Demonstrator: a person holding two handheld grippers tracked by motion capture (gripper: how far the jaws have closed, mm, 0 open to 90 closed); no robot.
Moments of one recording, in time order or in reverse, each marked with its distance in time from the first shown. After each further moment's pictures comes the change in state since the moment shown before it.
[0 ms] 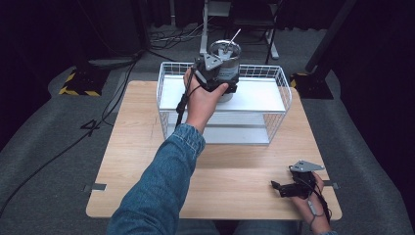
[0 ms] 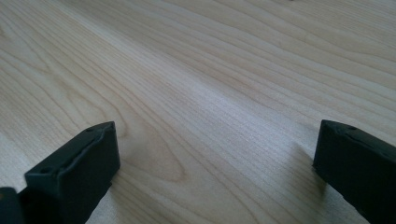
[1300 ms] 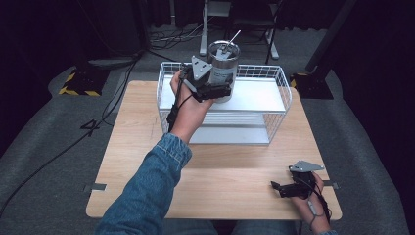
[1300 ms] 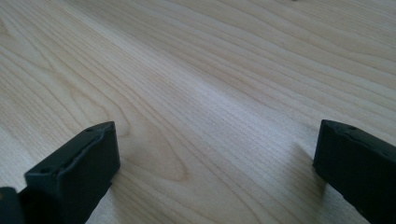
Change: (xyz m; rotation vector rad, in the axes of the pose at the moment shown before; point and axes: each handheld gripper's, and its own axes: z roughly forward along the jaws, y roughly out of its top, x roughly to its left) left arm -0.004 -0.003 -0.047 -0.140 0.059 -0.023; right arm 0.000 0.000 0.000 0.002 0.009 -0.008
